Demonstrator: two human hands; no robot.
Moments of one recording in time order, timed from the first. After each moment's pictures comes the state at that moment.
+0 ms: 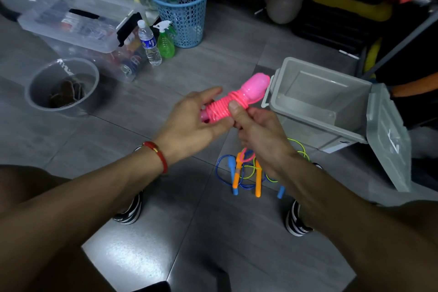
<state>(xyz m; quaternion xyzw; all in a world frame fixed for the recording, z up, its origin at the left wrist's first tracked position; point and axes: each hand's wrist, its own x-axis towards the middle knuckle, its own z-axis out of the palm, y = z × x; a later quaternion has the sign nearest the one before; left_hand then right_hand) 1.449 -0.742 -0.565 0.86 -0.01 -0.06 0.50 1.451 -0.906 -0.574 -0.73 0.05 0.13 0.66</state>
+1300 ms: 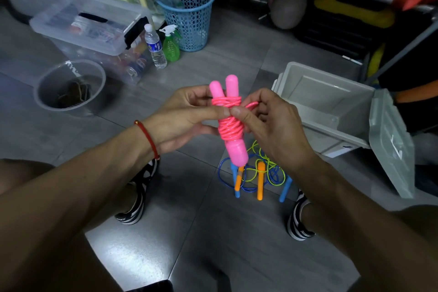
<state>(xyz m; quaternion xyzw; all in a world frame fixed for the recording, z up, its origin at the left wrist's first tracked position) 1.454 -0.730 -0.543 0.62 -0.01 -0.20 0.76 1.453 -0.926 -0.551 -0.84 -0.14 -0.01 0.52</state>
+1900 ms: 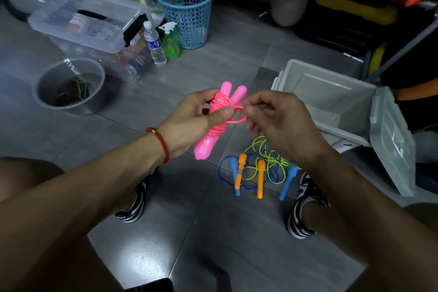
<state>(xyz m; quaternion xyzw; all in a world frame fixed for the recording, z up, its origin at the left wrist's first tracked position) 1.452 -0.741 -0.561 0.72 -0.02 -0.13 0.68 1.456 -0.934 -0.538 -0.82 -0.12 0.08 0.55</state>
